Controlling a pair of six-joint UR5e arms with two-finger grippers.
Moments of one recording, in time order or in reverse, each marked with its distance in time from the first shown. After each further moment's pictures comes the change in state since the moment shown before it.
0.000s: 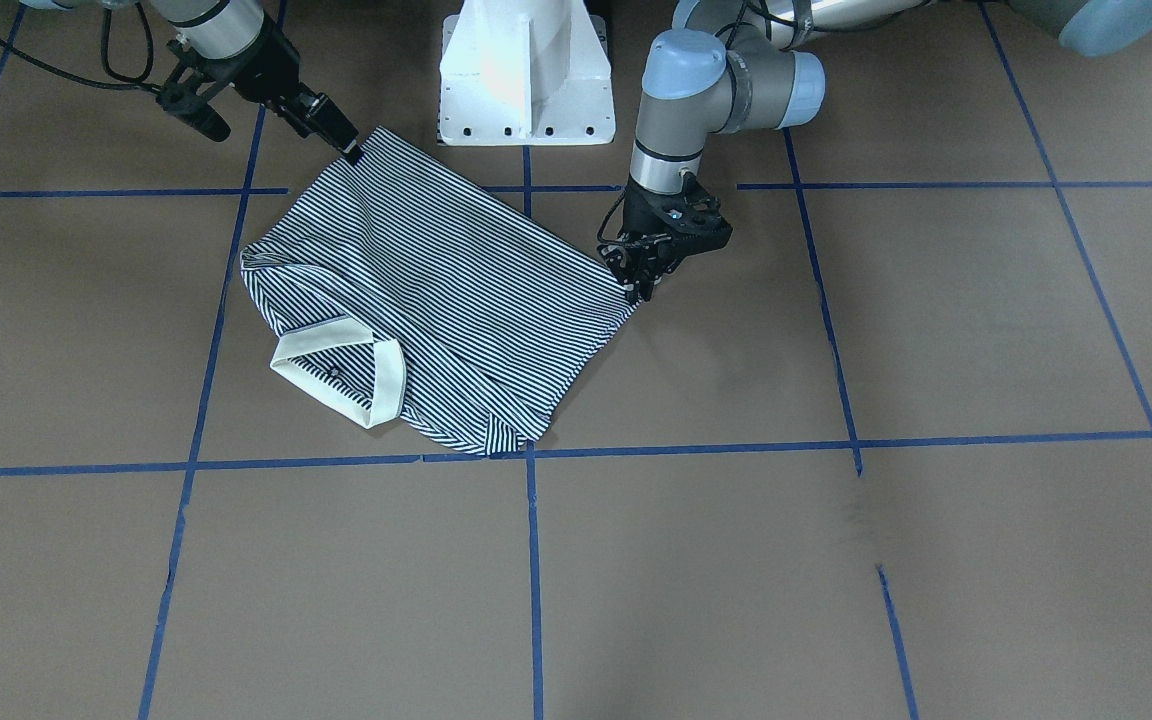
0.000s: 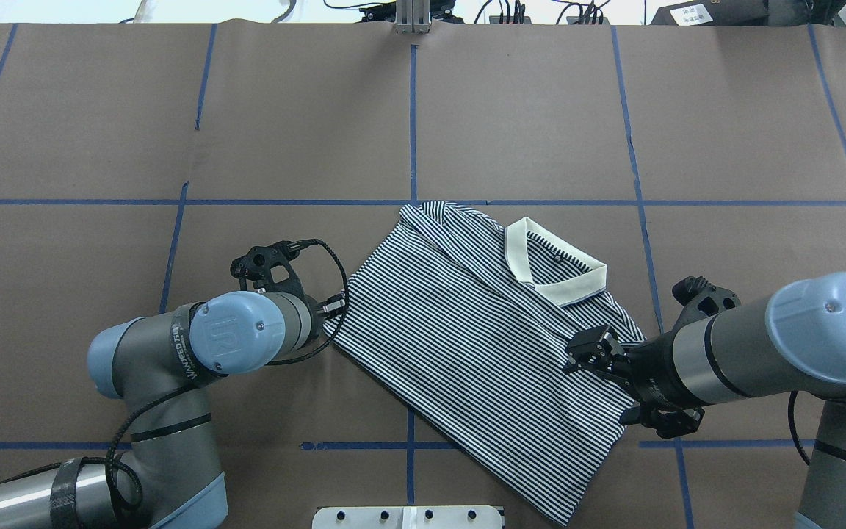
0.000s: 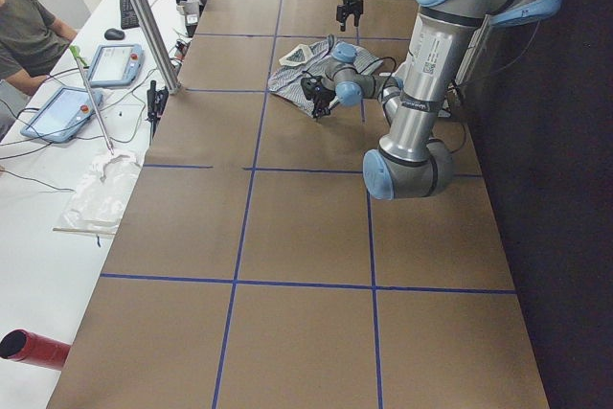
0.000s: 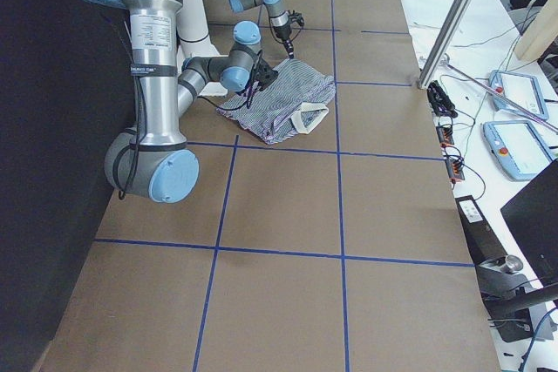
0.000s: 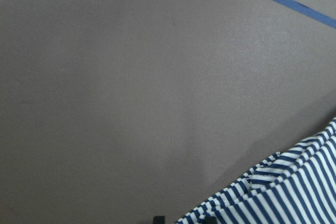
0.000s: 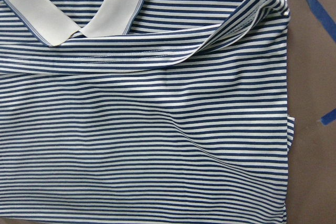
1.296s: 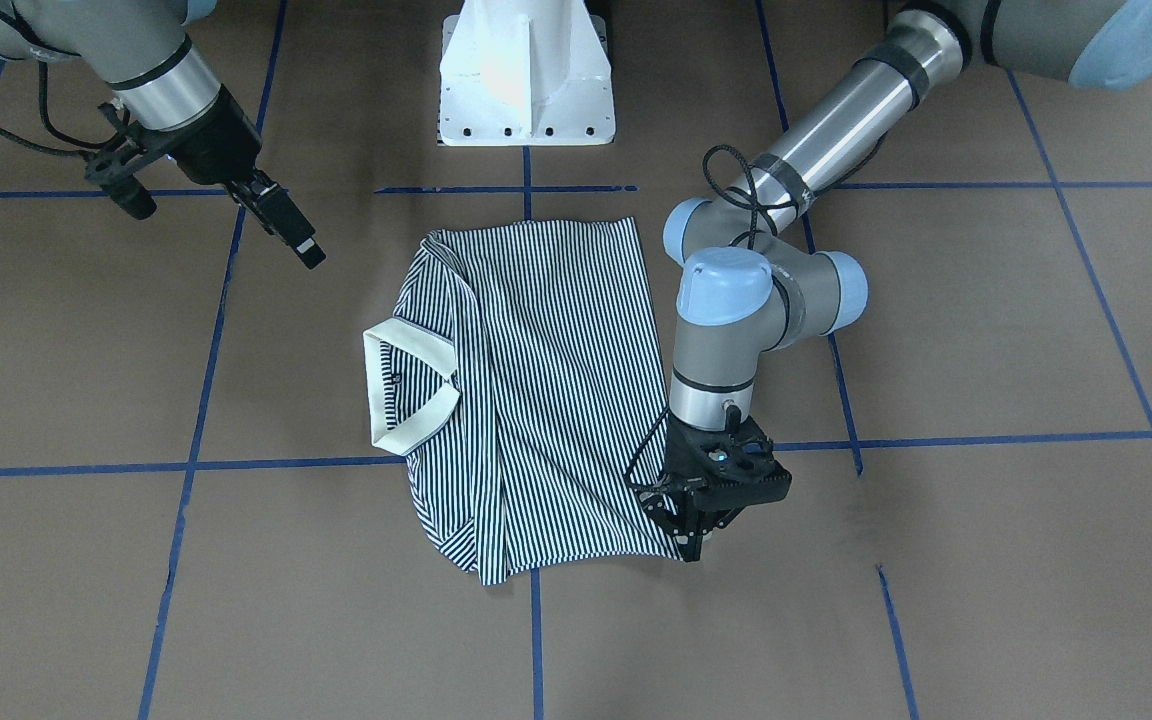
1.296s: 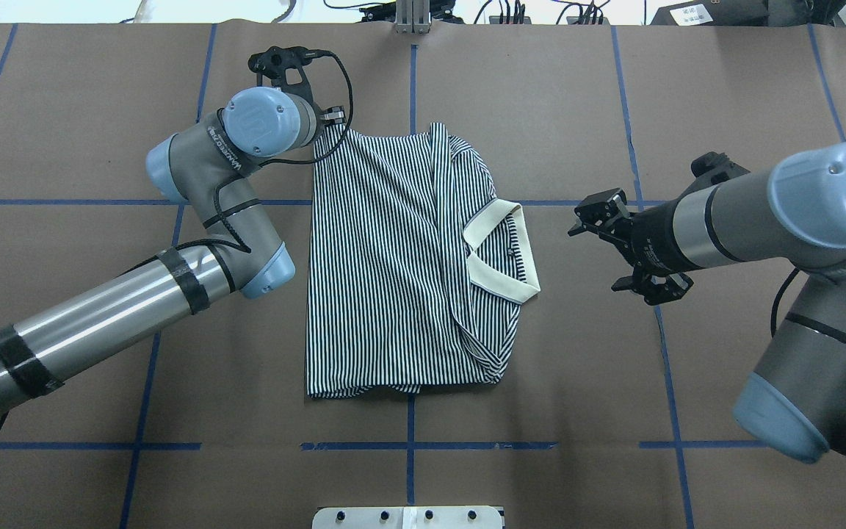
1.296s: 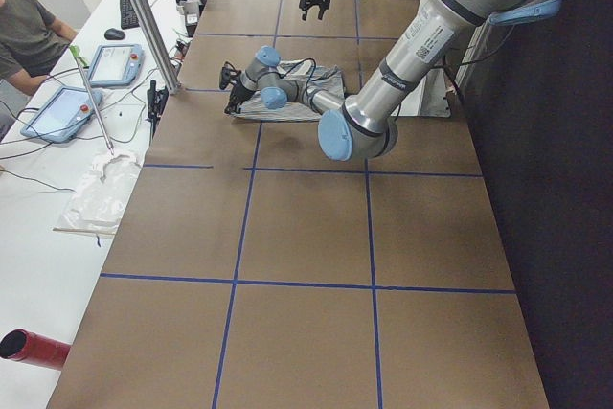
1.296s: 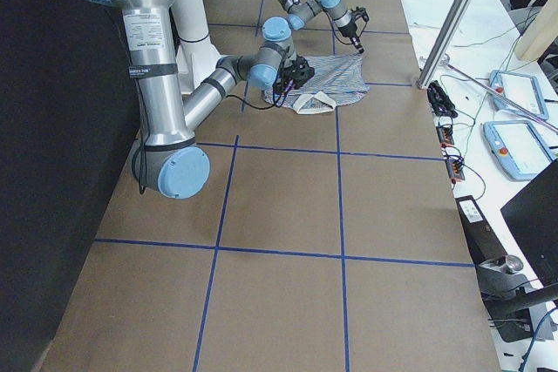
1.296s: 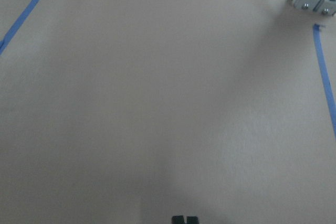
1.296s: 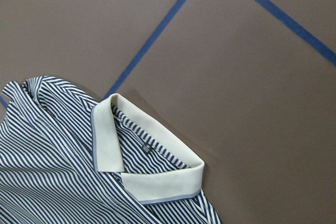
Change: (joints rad) left arm -0.350 -0.398 0.737 -0.414 0.031 0.437; right arm 0.257 0.196 -0.181 0.000 -0.028 -0.049
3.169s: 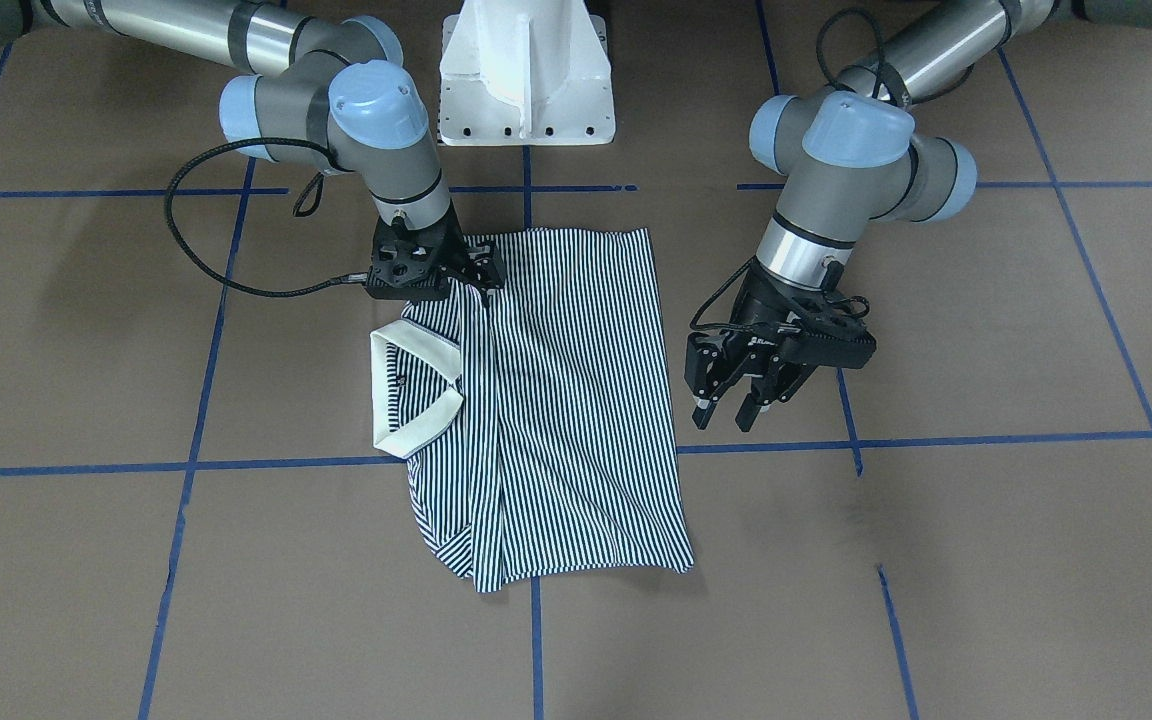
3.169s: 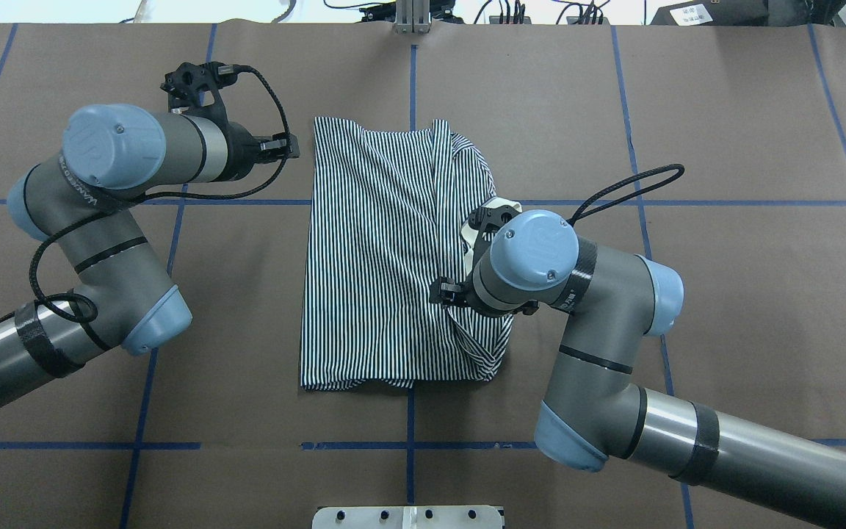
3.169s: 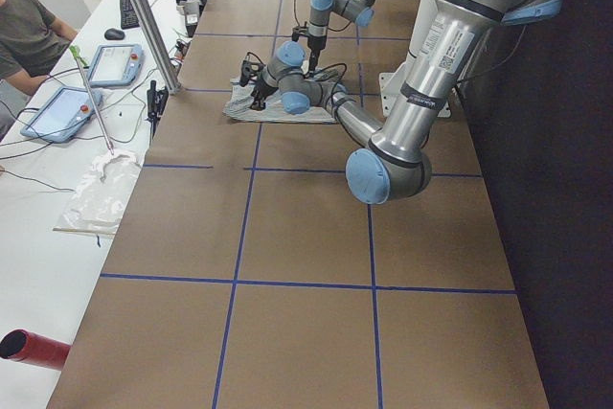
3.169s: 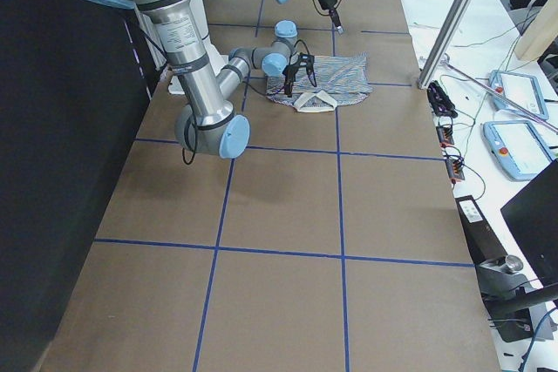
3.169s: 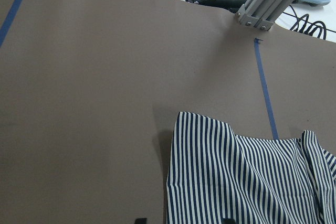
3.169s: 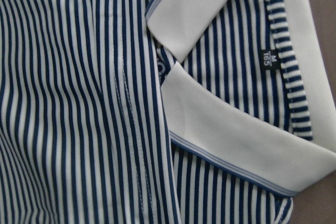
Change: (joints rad) left arm -0.009 0.361 -0.576 0.043 -0.191 -0.021; right arm -0.240 0.343 -0.382 -0.166 -0.129 -0.678
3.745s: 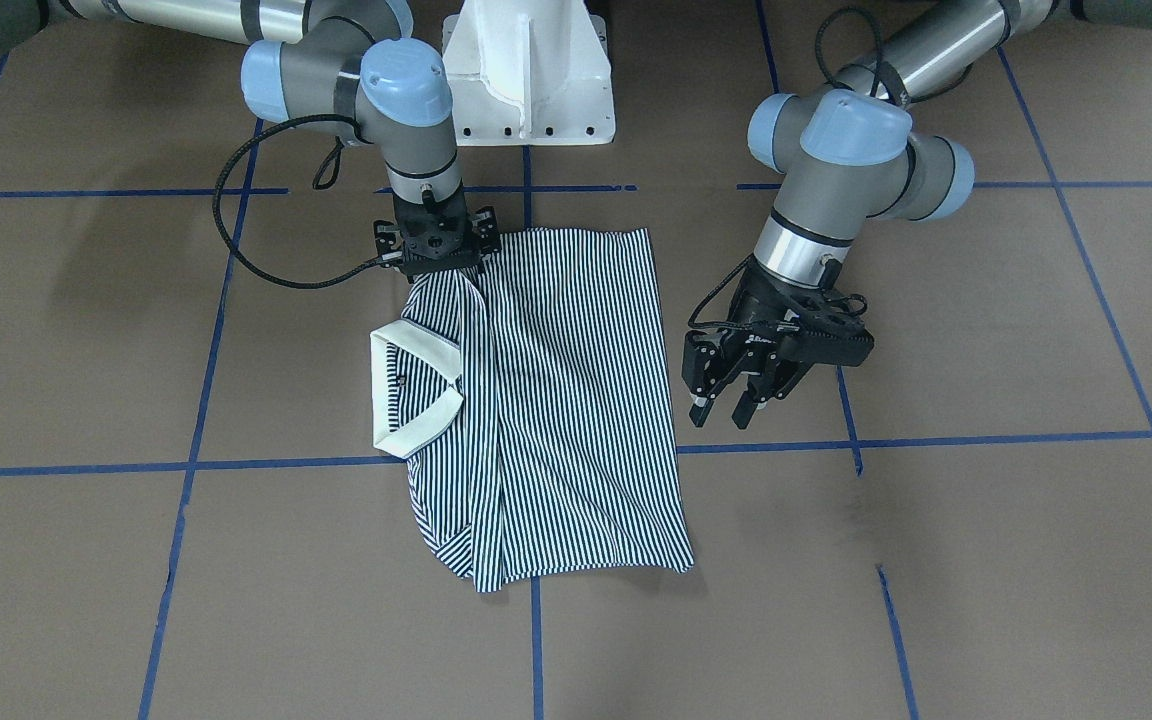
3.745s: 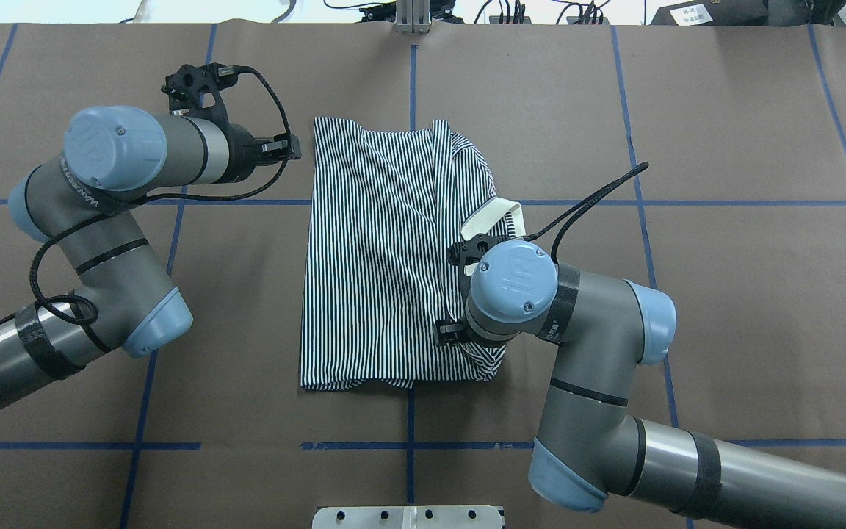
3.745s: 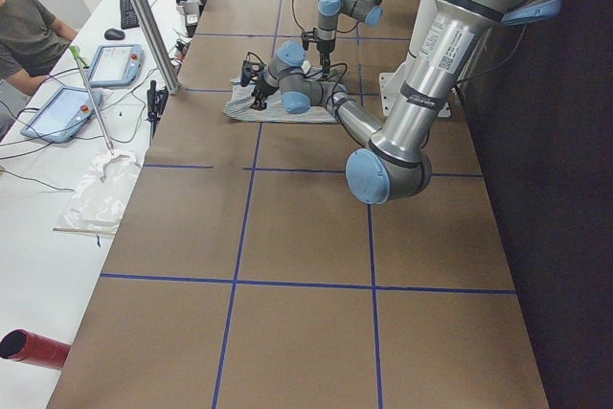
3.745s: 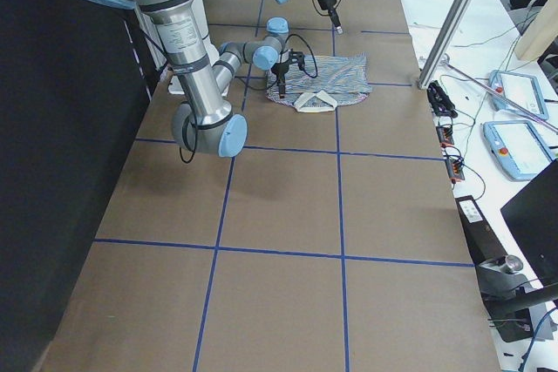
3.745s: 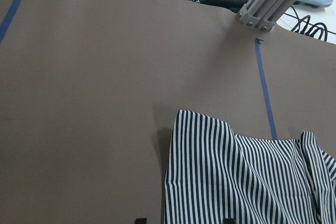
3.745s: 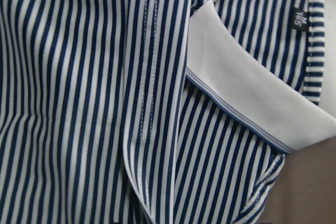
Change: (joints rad) left arm 0.004 0.000 -0.004 0.000 -0.001 -0.026; right arm -0.056 0.004 0.067 -0.157 -0.037 -0.213
